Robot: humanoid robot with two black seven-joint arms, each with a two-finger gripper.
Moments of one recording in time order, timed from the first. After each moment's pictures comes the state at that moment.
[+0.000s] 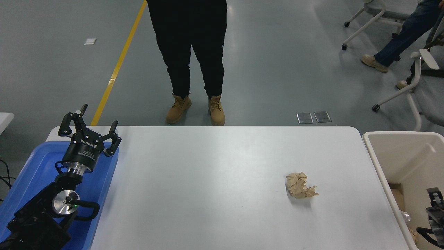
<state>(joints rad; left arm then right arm) -0.45 0.28 -1.07 -0.58 0.20 -0.61 -0.45 0.51 -0.35 -0.28 0.07 0.13 -0.18 -0.10</state>
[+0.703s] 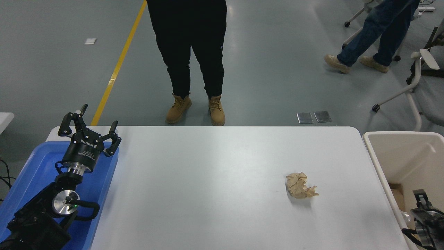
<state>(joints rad) -0.45 0.28 -1.07 -0.58 0.20 -0.61 -0.45 0.52 -0.31 -0.27 0.07 0.13 -0.20 -0.10</state>
